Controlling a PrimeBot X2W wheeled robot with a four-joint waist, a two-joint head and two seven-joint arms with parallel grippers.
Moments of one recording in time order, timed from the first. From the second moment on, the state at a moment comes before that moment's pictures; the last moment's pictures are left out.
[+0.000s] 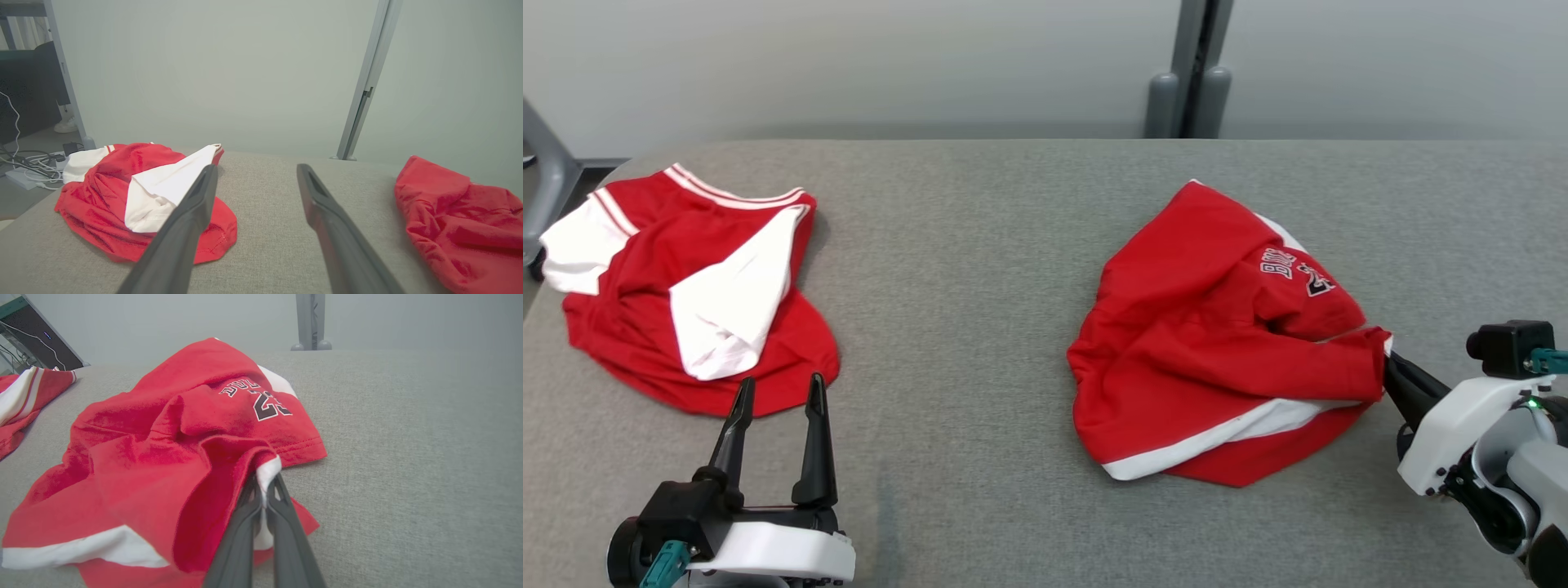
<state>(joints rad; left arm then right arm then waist) 0.00 0.05 -0.02 0.11 -0.22 0.00 -0.26 -0.66 -0.56 1.07 0.72 1.17 0.13 -0.25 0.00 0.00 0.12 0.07</state>
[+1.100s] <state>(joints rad) 0.00 0.05 -0.03 0.13 -0.23 0.00 -0.26 -0.50 -0.57 0.95 0.80 1.29 0.13 -0.25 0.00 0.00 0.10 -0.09</state>
